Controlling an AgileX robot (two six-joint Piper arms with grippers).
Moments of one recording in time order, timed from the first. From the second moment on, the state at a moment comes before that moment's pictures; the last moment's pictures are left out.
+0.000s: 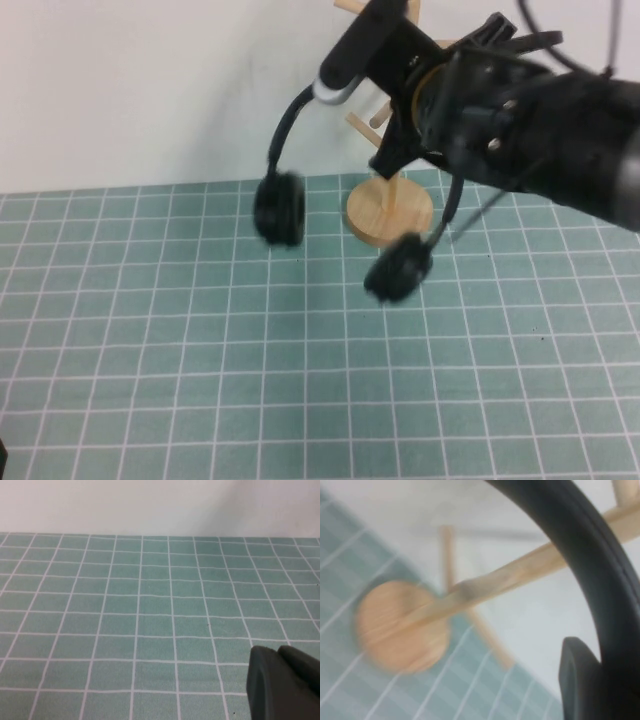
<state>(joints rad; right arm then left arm) 0.78 1.68 -1.58 -0.85 0.80 0.24 -0.01 -0.01 0.03 -0.17 0.35 0.15</state>
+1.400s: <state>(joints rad) 0.71 2.09 -1.80 -0.24 0.95 0.10 -0.01 -0.01 0.03 -0.17 0.35 0.15</state>
